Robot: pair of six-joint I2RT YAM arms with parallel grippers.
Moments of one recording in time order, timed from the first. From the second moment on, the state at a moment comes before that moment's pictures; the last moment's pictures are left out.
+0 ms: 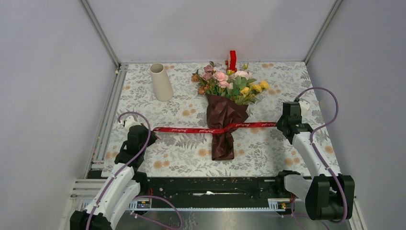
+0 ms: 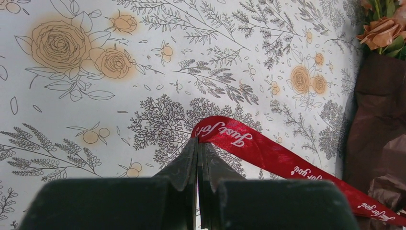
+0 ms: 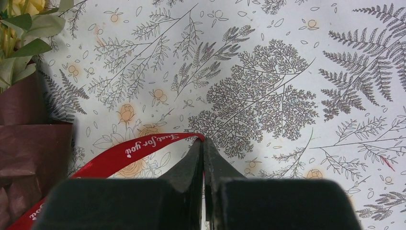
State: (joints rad) left arm -0.18 0.63 0.26 -0.20 -0.21 -0.71; right arm 0.02 1.07 0.64 -0.42 0.32 0.51
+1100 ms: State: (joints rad) left arm -0.15 0.52 0.29 -0.30 -0.29 -0.74; right arm -0.05 0.98 0.64 -0.51 0.41 0.49
